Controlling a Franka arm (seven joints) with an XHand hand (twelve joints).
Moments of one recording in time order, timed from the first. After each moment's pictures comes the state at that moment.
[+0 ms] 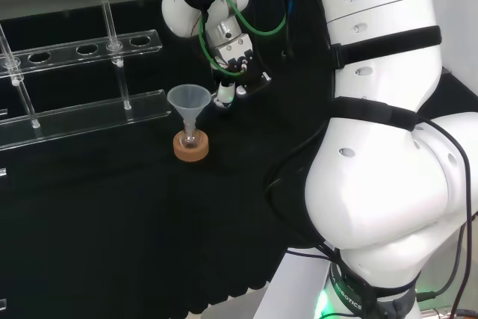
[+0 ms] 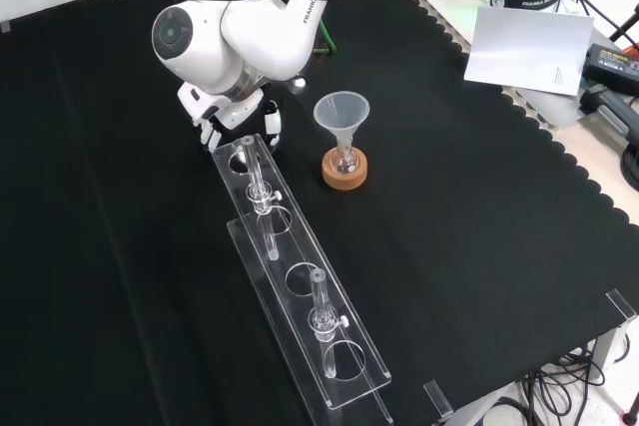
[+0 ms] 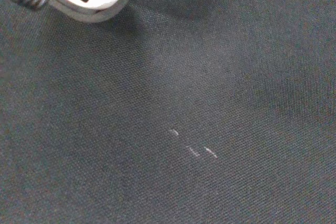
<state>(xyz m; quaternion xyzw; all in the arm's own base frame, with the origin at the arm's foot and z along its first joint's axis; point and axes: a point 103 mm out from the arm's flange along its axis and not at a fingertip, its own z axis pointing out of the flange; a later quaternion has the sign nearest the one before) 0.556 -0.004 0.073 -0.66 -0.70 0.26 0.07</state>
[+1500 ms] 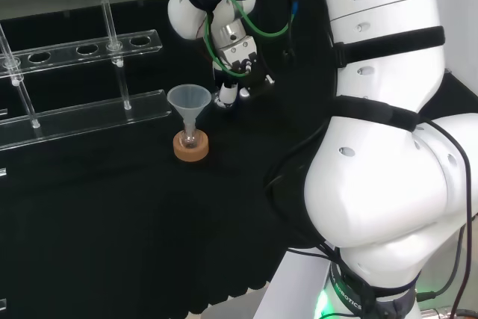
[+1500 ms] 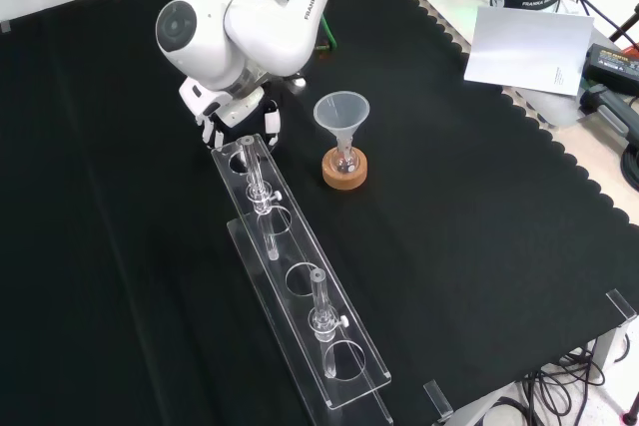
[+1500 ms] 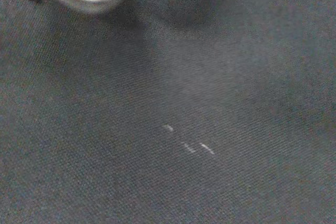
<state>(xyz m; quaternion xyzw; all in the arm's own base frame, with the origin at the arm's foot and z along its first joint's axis) 0.553 -0.010 0.070 -0.66 -0.71 0.24 0.07</state>
